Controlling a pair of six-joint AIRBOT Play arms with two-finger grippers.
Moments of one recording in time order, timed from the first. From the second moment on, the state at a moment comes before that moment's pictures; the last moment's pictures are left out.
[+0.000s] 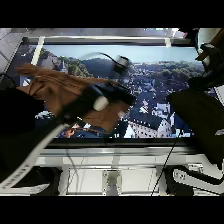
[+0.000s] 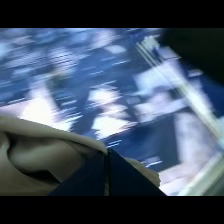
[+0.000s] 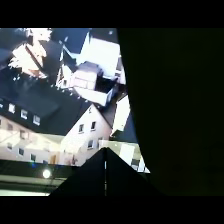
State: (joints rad) left arm -0.90 -1.46 1.40 1.47 -0.52 -1.72; right arm -0.22 -1.28 1.62 -1.51 1.61 1.30
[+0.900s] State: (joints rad) left arm -0.18 -1.23 1.22 1.56 -0.98 -1.75; right arm -0.42 -1.14 1.08 -0.94 1.52 1.22
